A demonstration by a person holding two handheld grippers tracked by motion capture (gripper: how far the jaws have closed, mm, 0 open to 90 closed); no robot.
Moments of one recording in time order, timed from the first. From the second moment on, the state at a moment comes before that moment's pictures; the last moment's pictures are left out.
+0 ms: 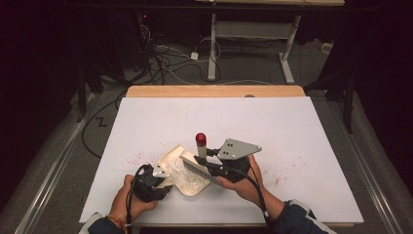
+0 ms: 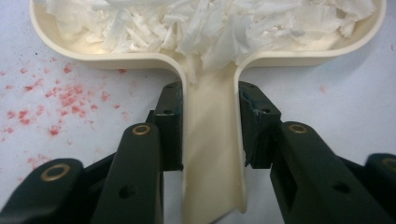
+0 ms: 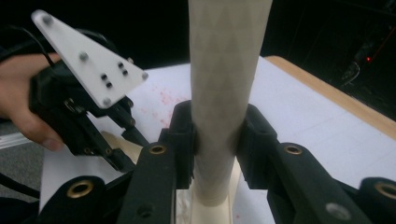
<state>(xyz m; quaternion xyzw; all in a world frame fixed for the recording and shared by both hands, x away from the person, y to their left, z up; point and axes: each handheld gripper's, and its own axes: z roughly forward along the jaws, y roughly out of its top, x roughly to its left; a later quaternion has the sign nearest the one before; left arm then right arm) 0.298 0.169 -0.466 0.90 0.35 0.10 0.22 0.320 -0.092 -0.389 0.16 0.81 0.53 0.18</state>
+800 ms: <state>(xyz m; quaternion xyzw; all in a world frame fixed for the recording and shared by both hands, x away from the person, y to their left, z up) 0.301 0.173 -0.467 0.90 0.35 0.09 0.23 0.412 -0.097 -0.397 0.19 0.79 0.48 0.32</state>
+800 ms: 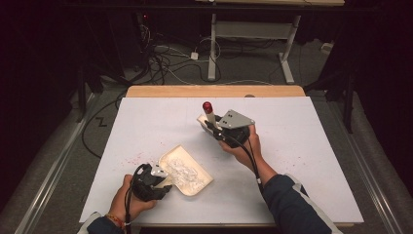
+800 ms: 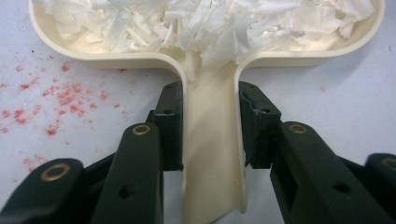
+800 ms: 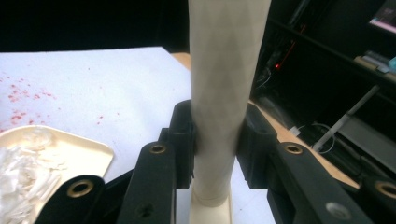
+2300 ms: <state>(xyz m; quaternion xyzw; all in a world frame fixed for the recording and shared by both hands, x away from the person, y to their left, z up) 0.300 0.169 -0.468 0.90 0.36 0.10 0.23 0.332 -0.127 -0.399 0.20 0.81 0.49 0.24</state>
